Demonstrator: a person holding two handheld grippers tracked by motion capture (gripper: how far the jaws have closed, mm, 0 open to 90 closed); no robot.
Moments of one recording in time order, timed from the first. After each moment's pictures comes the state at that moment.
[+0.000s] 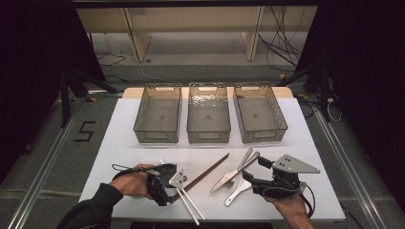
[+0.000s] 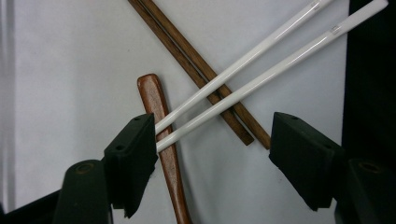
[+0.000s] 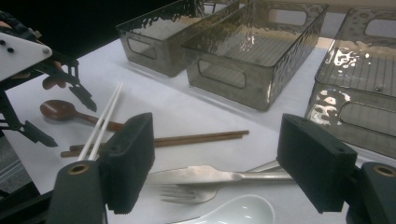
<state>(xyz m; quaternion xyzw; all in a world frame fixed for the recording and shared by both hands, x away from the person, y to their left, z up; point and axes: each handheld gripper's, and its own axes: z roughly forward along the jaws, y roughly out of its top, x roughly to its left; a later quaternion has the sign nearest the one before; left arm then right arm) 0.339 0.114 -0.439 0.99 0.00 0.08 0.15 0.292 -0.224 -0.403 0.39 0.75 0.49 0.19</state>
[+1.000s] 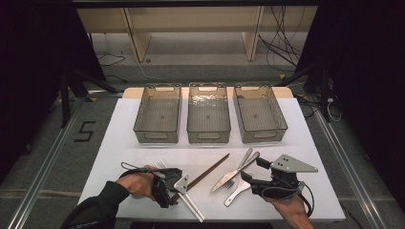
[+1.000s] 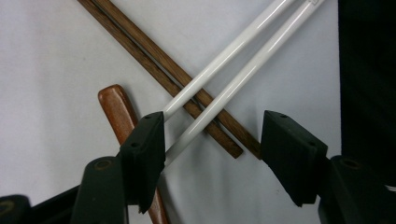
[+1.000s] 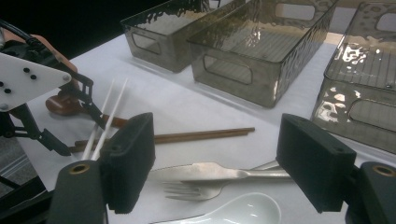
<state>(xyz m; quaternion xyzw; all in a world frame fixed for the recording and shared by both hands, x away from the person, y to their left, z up) 0.340 0.103 -0.456 0.99 -0.05 0.04 0.13 0.294 -0.223 -0.404 0.39 0.76 0.49 0.18</state>
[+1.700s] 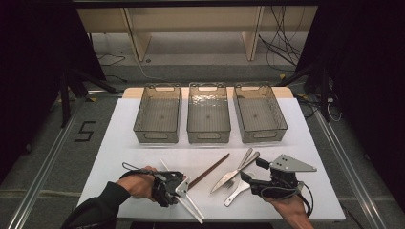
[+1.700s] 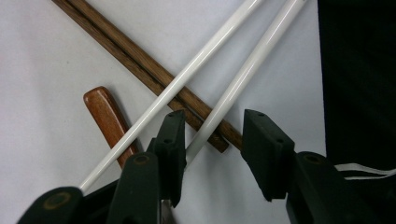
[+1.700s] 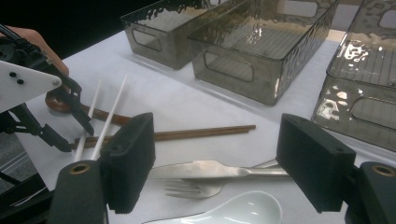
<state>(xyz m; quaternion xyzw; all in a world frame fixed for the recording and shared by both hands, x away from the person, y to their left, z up) 0.334 0.100 -0.453 0.99 -0.08 0.05 0.10 0.294 -0.221 -0.405 0.39 0.76 0.48 0.17</state>
